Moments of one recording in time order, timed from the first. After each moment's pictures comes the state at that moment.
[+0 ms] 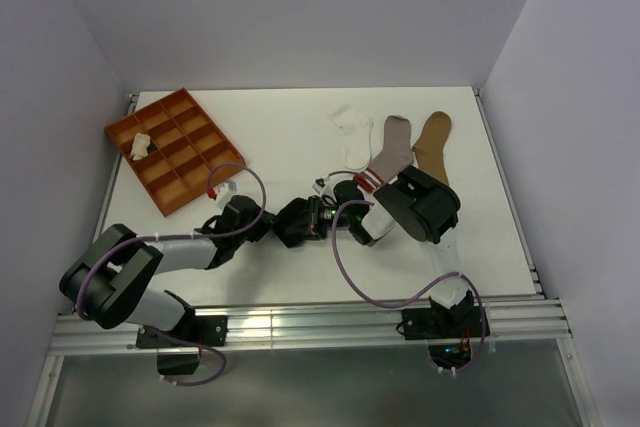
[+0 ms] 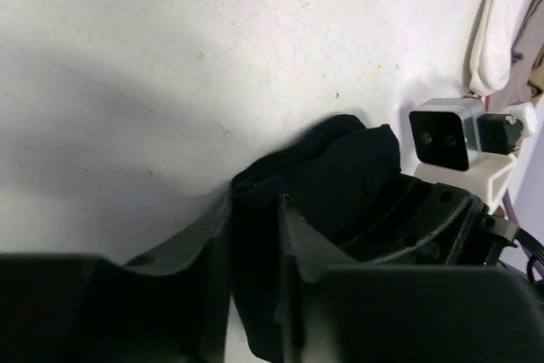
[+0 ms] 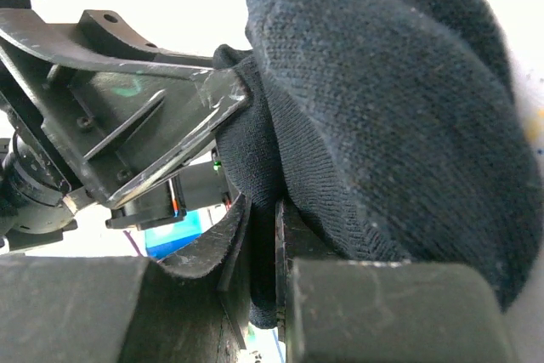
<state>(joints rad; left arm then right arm) -0.63 1.42 0.39 0.36 -0.20 -1.21 0.67 2.11 0.71 0.98 -0.73 1.22</state>
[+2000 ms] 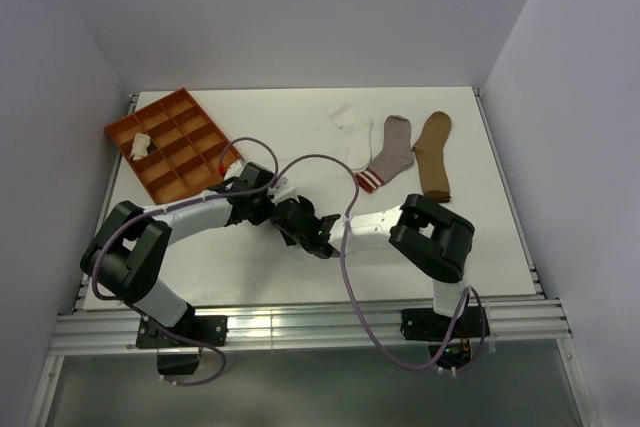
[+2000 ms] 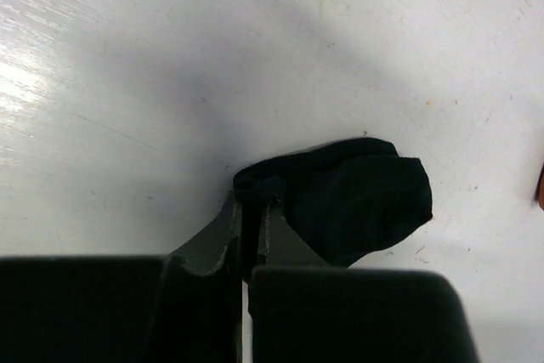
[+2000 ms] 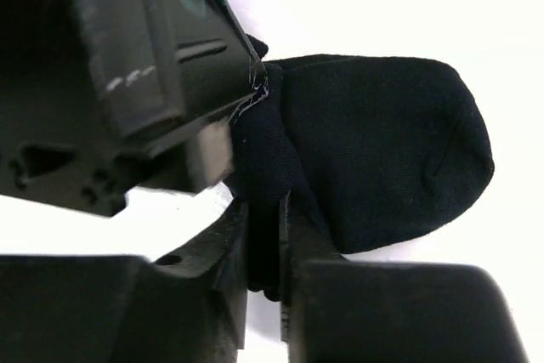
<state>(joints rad) -0.59 1.58 0.82 -0.25 -0.19 -1.15 1.08 1.88 0.99 0.13 0.39 0.34</state>
